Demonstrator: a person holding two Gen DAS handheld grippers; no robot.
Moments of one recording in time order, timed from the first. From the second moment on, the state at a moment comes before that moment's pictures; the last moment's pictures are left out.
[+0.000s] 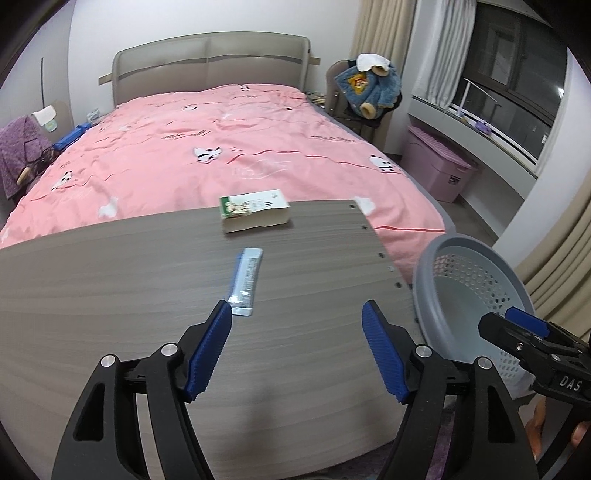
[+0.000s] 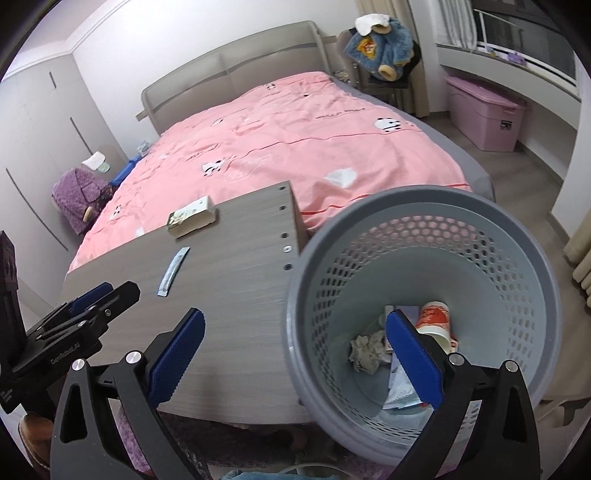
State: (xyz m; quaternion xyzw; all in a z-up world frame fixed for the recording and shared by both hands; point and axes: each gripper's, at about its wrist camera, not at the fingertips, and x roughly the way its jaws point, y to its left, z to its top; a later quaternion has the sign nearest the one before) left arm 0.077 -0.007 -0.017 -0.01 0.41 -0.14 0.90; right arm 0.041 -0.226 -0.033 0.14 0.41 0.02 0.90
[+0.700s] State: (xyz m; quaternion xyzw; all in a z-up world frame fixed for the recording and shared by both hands) left arm 0.144 0.016 -0.061 0.00 0.46 -0.08 0.88; right arm 0.084 -0.203 -0.050 0.15 0.44 0.06 0.88
